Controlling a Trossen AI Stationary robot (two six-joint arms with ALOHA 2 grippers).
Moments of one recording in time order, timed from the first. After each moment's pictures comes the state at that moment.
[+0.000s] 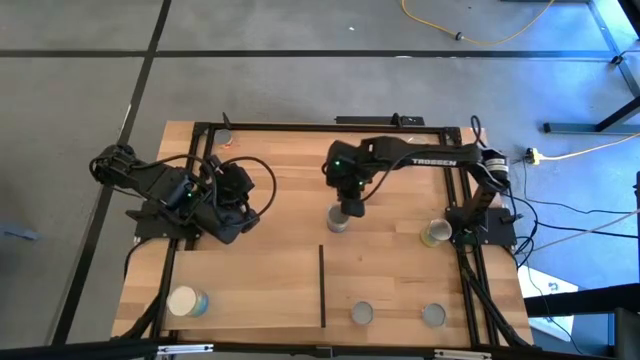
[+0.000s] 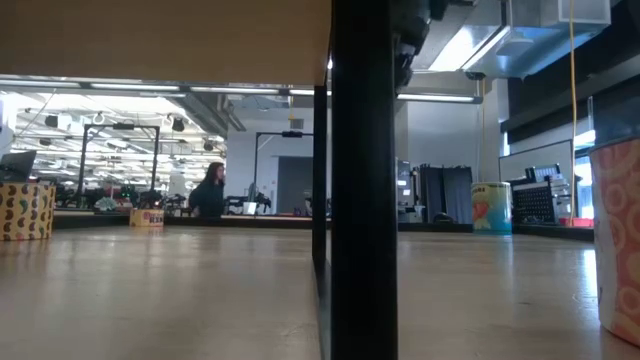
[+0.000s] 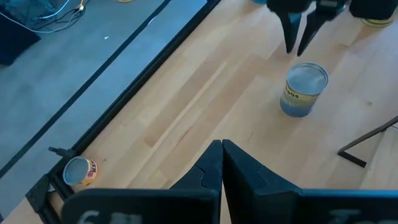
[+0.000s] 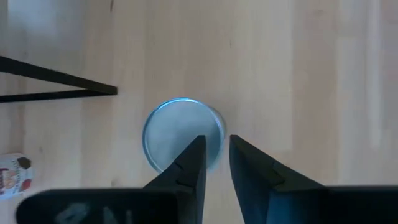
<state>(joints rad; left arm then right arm) -0.46 1.38 1.69 -1.57 -0.79 -0.98 -0.17 1.81 1.56 -0.94 -0.23 -0.11</state>
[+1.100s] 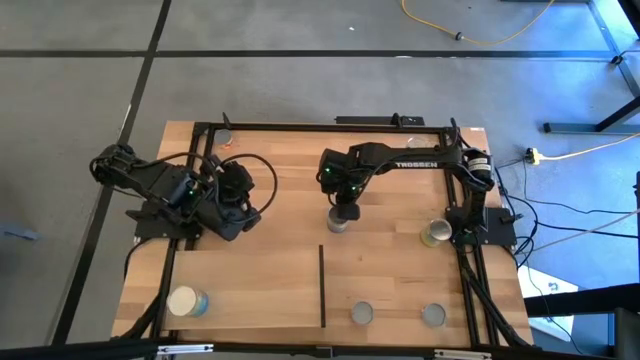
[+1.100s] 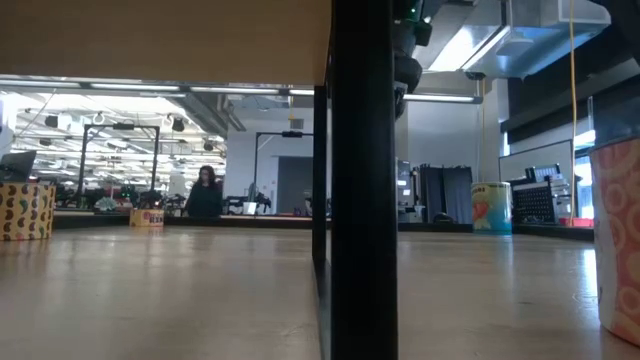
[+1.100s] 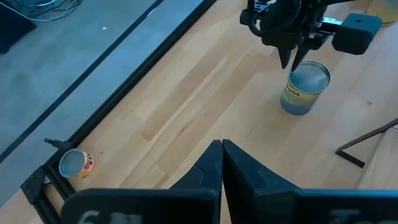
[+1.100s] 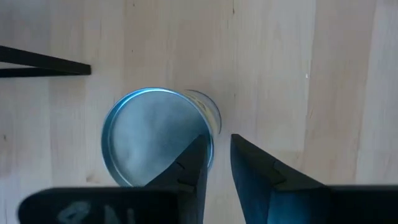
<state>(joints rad) -0.44 1.38 1.69 -1.57 -0.76 -1.00 -0.18 1.92 1.56 -0.93 -0.22 -0.17</state>
